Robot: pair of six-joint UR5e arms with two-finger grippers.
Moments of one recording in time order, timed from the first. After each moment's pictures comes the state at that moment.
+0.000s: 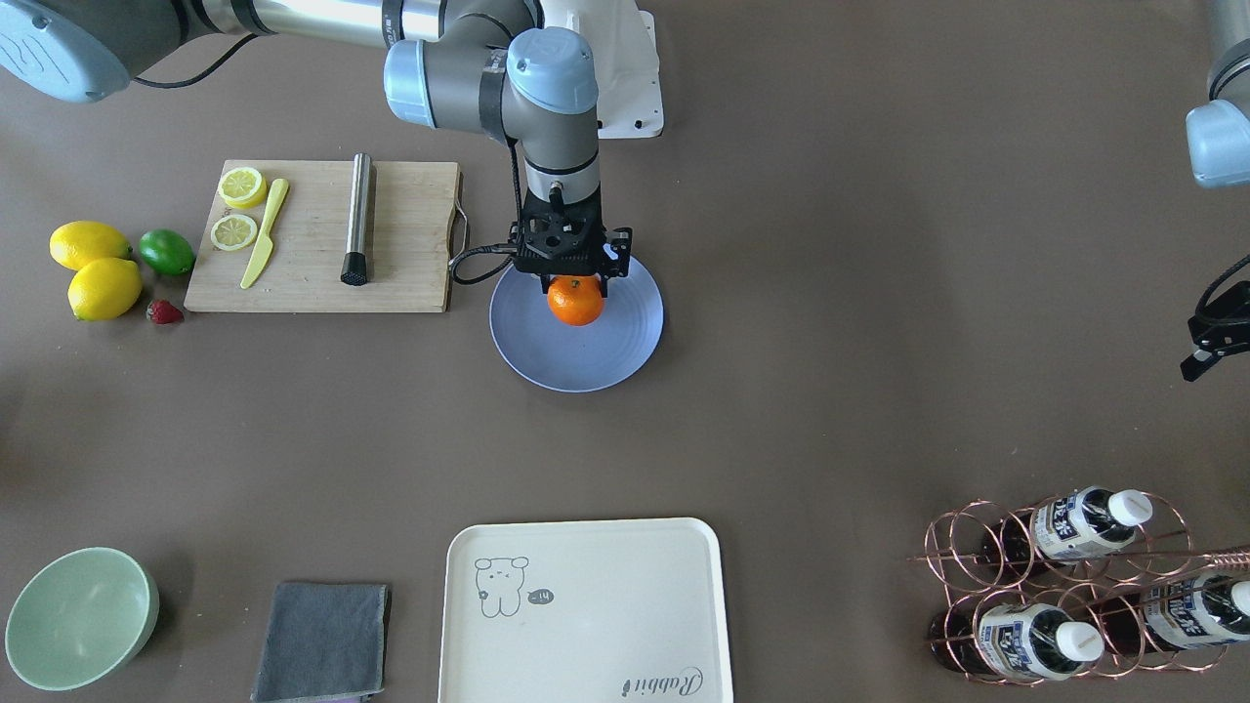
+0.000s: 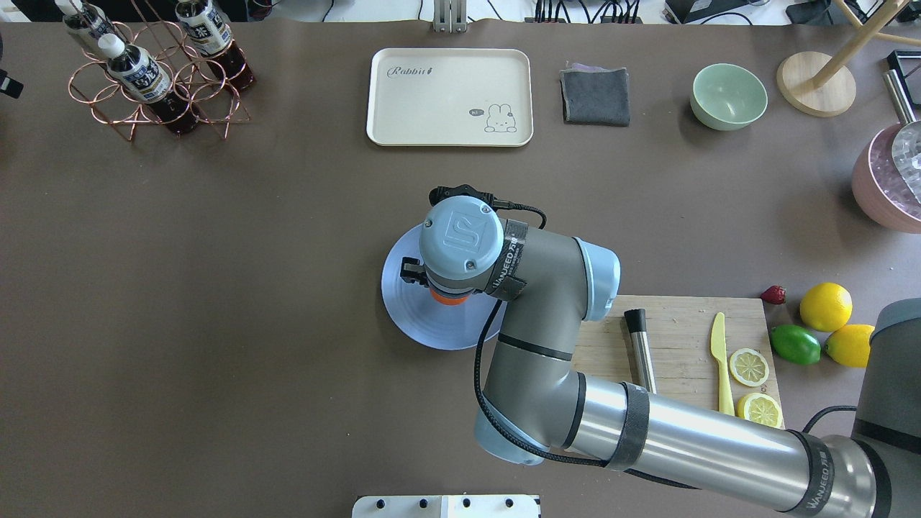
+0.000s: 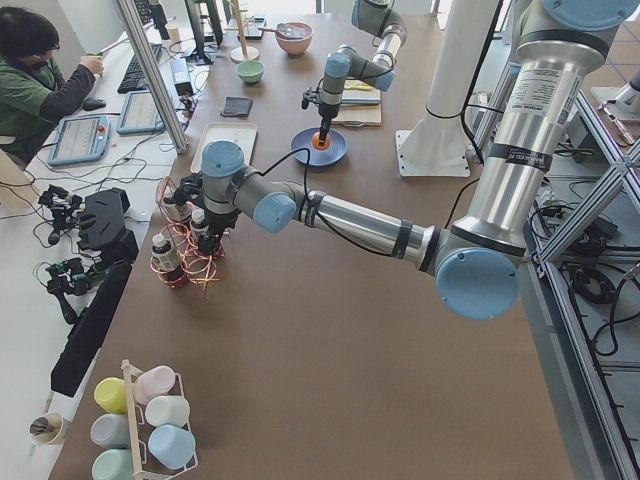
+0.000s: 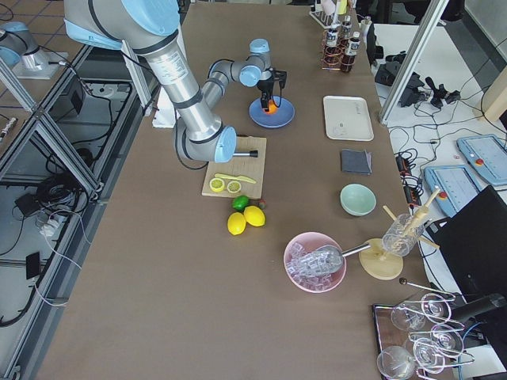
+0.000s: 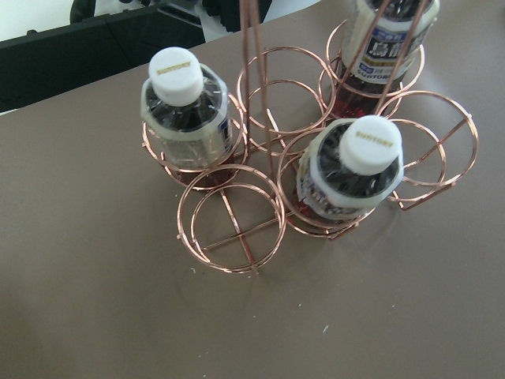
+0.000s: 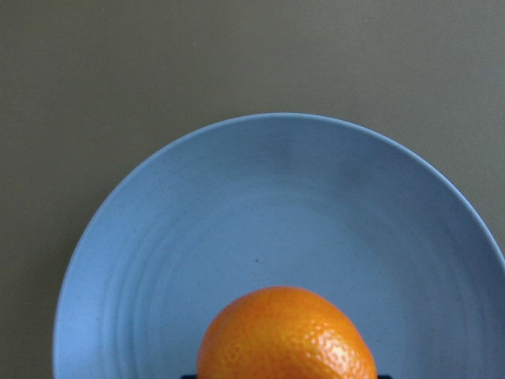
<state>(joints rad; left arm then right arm) -1.39 -1.81 -1.59 -1.88 -2.31 -0.12 0.42 -0.78 1.55 -1.52 1.71 1.42</state>
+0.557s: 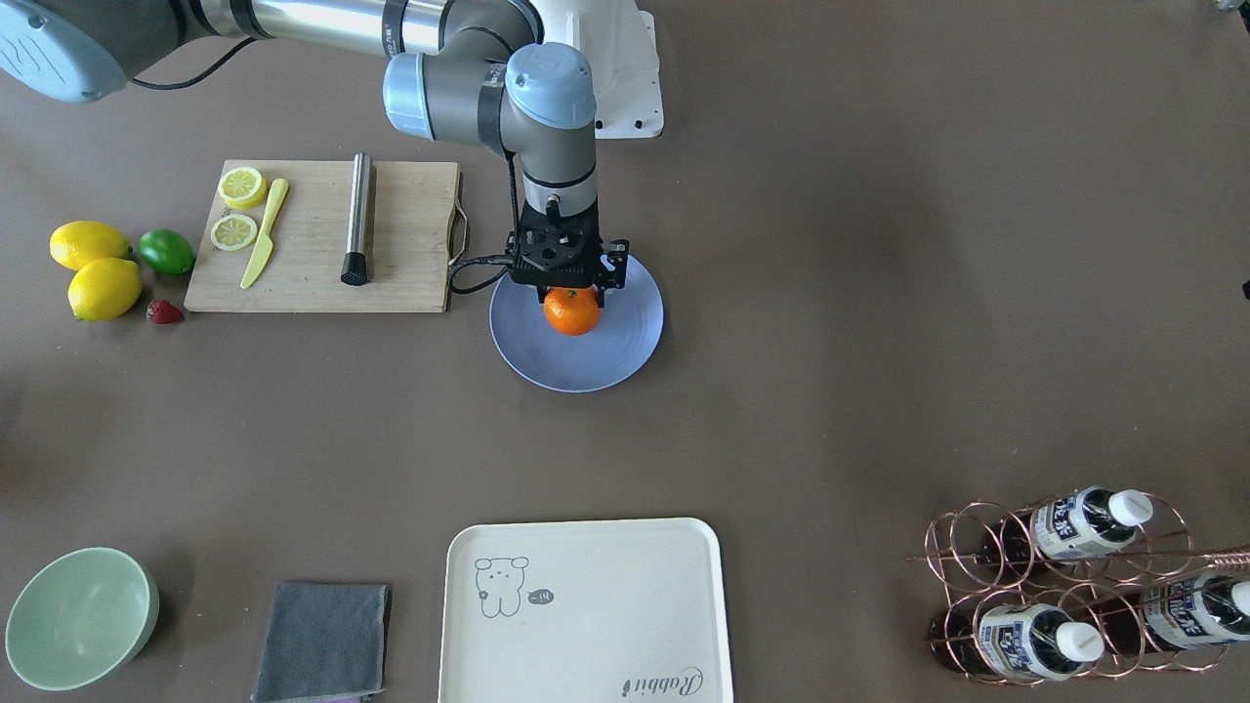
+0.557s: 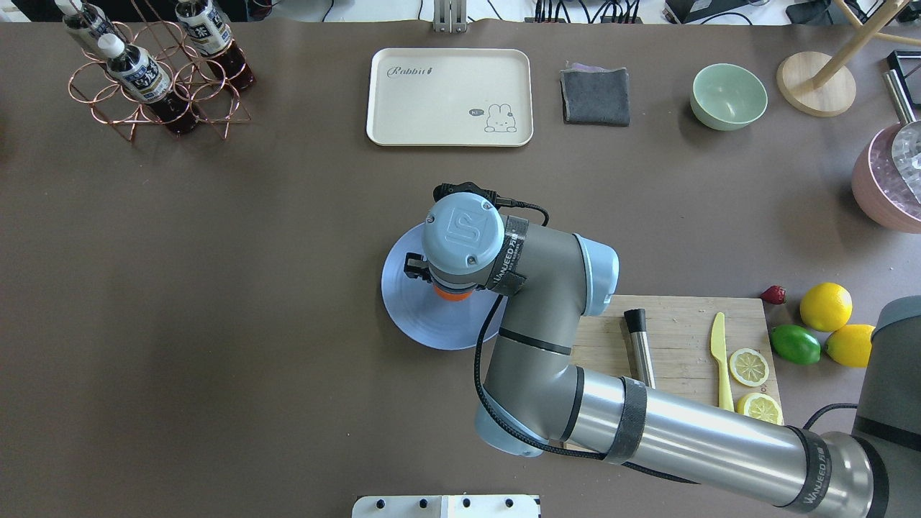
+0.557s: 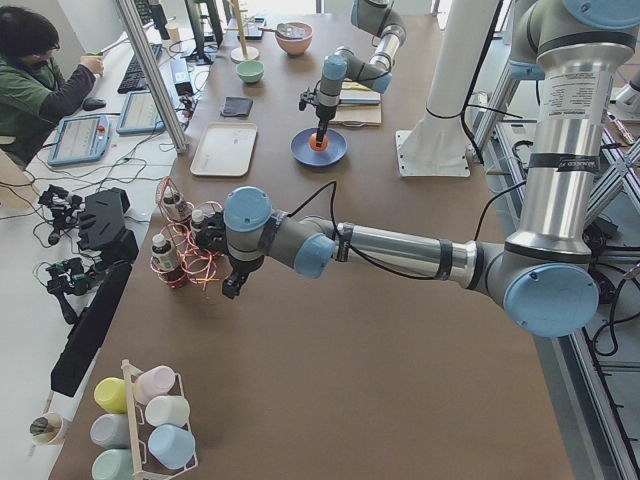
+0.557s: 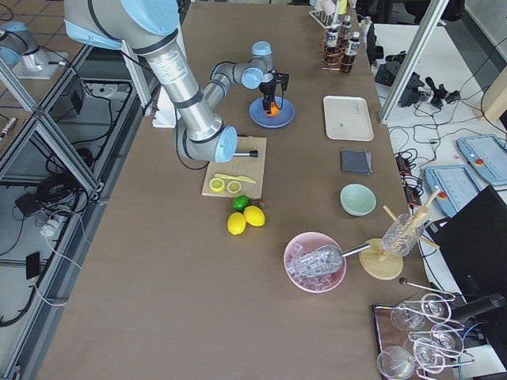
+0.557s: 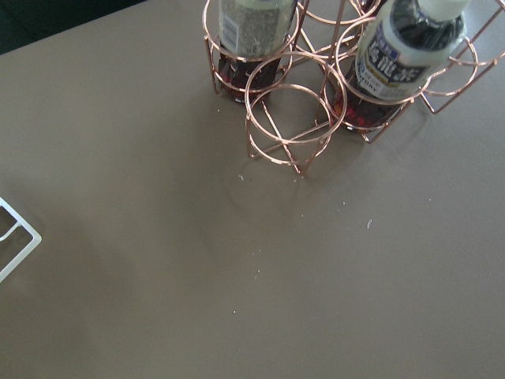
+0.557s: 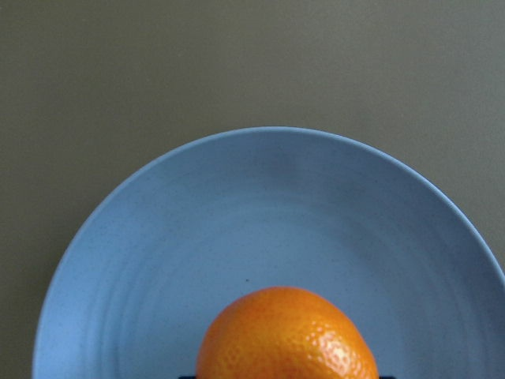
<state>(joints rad) -1.50 -1.60 -1.66 -1.88 -2.43 0.07 0.43 -0.78 1.53 -1.51 1.71 1.45</state>
